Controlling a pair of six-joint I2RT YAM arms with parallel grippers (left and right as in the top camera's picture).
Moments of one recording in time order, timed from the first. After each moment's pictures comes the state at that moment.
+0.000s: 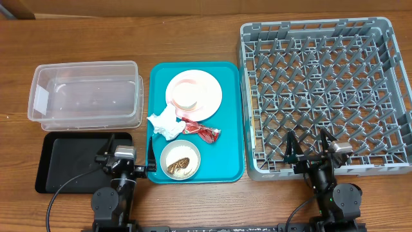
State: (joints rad) left arm -0.01 0.02 0.01 -0.07 0.06 0.08; right arm 0.14 0.01 0.02 -0.04 -0.03 0.25
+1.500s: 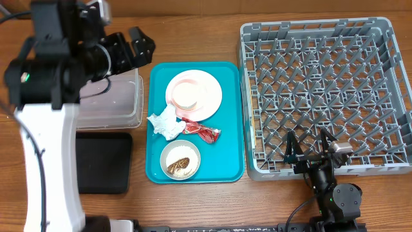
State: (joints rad) left arm -0.01 1.57 1.97 -1.24 0.39 -0.37; right arm 0.14 0.01 0.02 -0.04 -0.03 0.25
